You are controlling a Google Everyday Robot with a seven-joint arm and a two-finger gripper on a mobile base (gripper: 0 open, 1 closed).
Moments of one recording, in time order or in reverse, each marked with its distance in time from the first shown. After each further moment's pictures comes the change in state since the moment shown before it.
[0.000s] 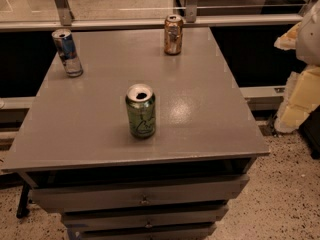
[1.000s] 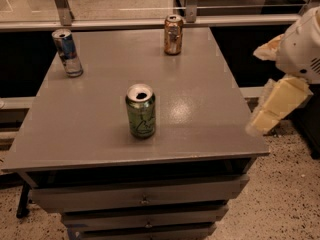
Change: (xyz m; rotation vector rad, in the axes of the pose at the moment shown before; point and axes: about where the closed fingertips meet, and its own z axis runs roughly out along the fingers) arm -0.035 0.012 0.023 -0.042 -0.200 0.051
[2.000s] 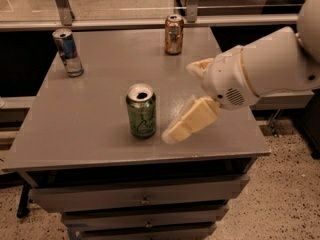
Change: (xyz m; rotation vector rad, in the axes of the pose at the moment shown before) arm -0.111 0.042 0.073 -0.082 -0.425 0.048
